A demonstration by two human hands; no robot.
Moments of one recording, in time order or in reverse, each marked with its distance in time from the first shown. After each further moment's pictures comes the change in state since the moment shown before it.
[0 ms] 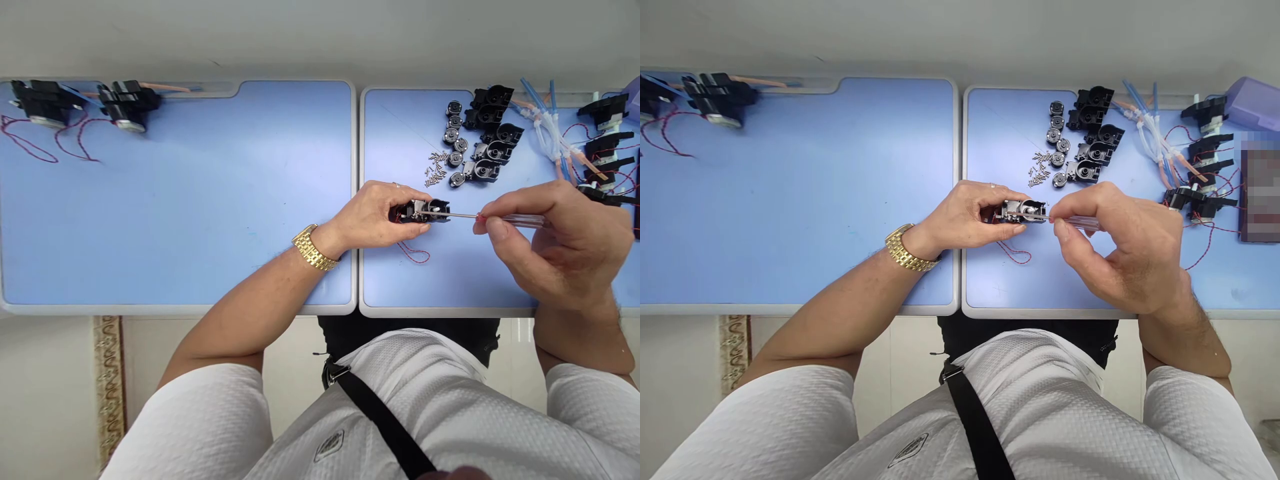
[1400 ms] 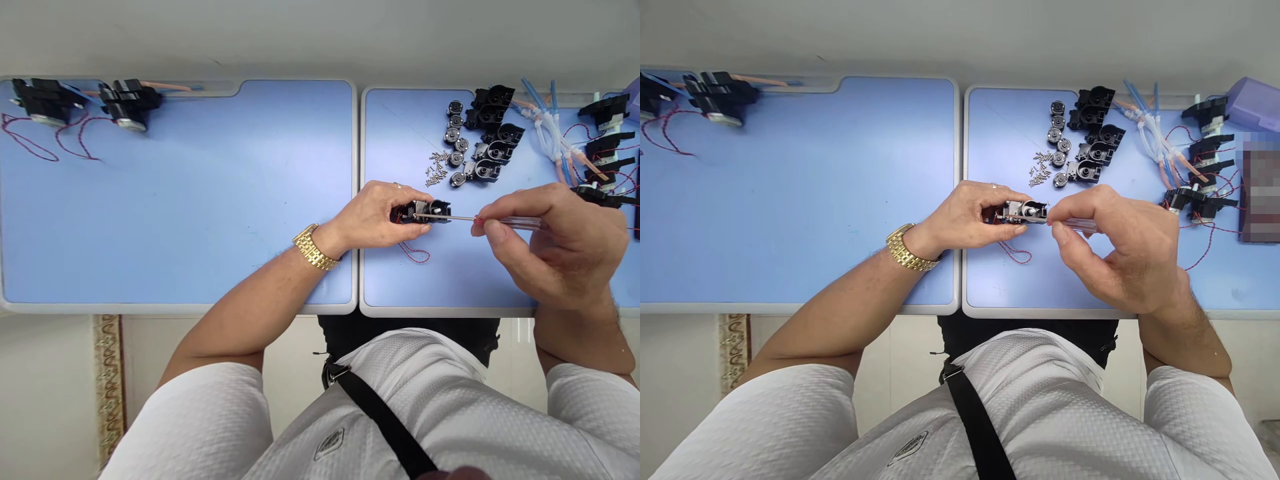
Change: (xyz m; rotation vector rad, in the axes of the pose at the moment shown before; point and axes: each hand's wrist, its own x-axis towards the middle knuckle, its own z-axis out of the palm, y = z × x) left_hand 0.000 -0.001 0.001 0.035 -0.016 0.046; right_hand 0.003 -0.004 0.001 -0.043 -0.026 -0.065
